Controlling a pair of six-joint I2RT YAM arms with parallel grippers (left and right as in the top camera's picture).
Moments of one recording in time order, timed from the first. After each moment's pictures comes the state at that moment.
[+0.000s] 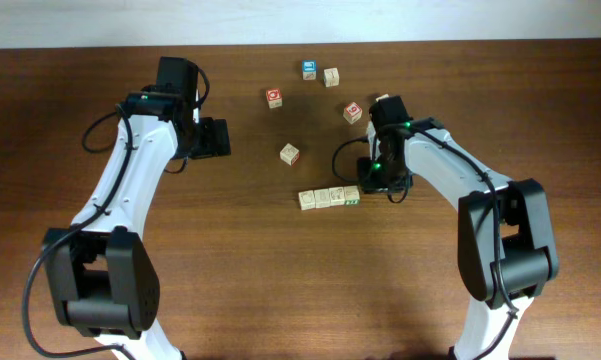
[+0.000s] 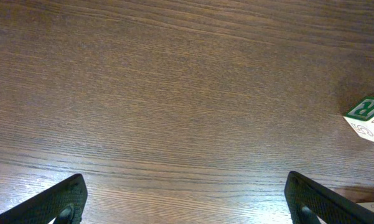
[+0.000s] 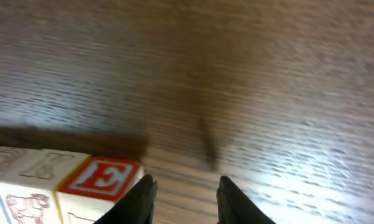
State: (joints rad) left arm -0.10 1.88 1.58 -0.97 -0.08 -0.23; right arm 0.26 2.03 1.40 -0.80 -0.16 0.16
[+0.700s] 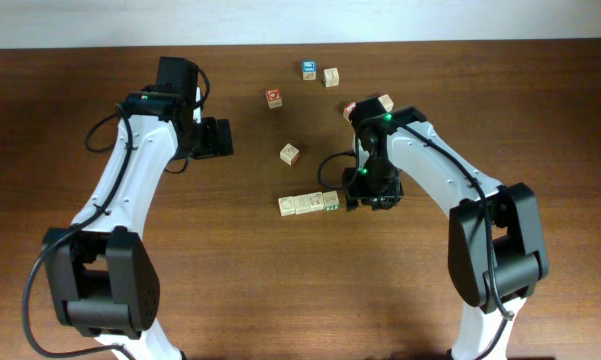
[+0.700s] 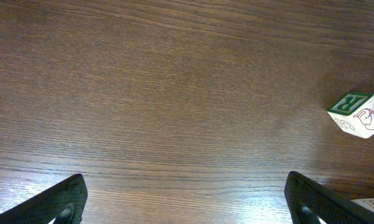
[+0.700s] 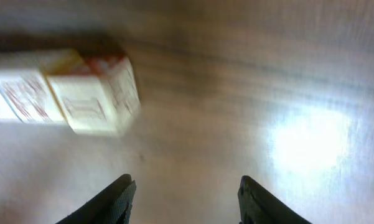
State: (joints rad) left arm -0.10 1.88 1.58 -0.97 -0.03 -0.23; right arm 0.35 2.03 1.52 -1.15 -0.21 0.25
